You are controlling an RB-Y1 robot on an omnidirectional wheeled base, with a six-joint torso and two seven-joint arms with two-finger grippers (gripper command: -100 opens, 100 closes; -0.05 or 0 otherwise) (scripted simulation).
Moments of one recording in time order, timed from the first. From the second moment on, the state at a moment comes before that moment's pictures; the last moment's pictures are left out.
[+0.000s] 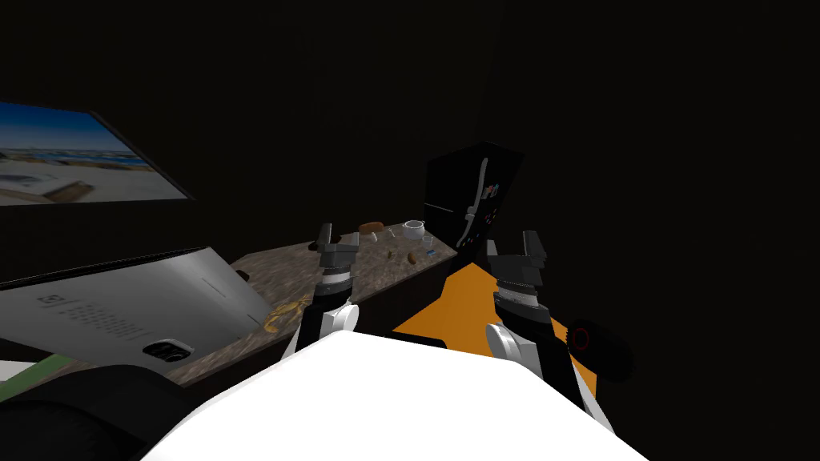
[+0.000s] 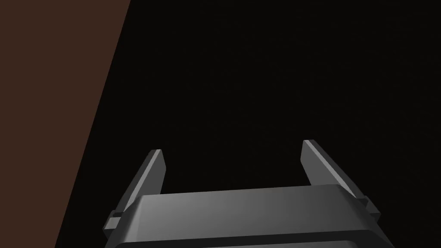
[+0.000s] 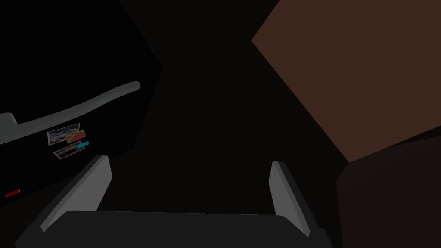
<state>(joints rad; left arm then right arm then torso) 0.50 -0.03 -0.04 -2.38 0.04 -0.48 0.14 0.48 -0.04 0.03 -2.35 -0.04 -0.46 -0.08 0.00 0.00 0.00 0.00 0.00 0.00</state>
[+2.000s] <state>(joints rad) 0.38 0.52 0.20 -2.01 0.00 -0.21 0.08 0.48 -0.04 0.03 -2.35 -0.04 -0.46 -0.08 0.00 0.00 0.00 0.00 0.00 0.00</state>
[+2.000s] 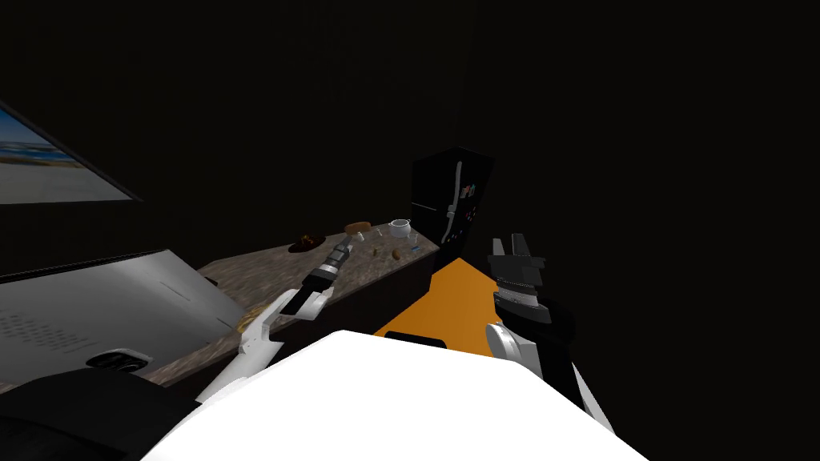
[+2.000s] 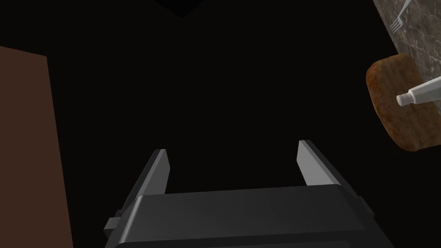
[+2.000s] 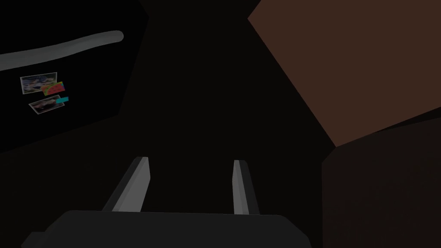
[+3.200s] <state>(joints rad) 0.28 0.76 0.32 -1.70 0.05 0.05 0.04 0.48 -0.04 0.03 -2.35 -0.04 -0.46 -0.08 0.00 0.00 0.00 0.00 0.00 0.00</state>
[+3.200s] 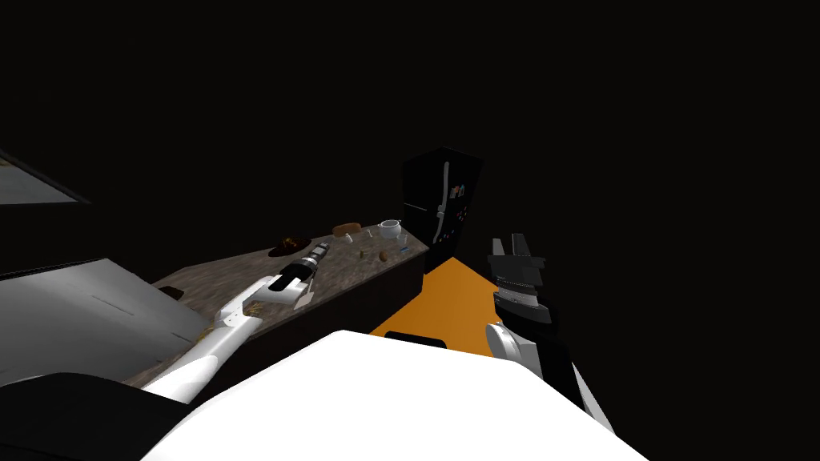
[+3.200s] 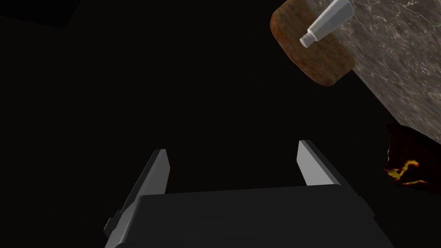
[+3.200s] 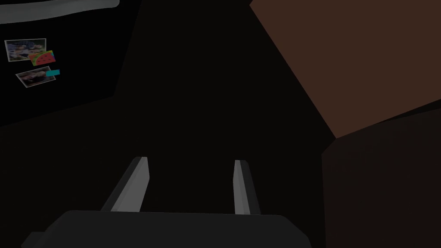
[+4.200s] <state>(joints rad) 0.17 0.90 0.39 -1.41 0.12 0.31 0.01 0.48 -0.04 0.03 -2.35 -0.04 -0.46 -0.08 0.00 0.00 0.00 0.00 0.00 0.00</state>
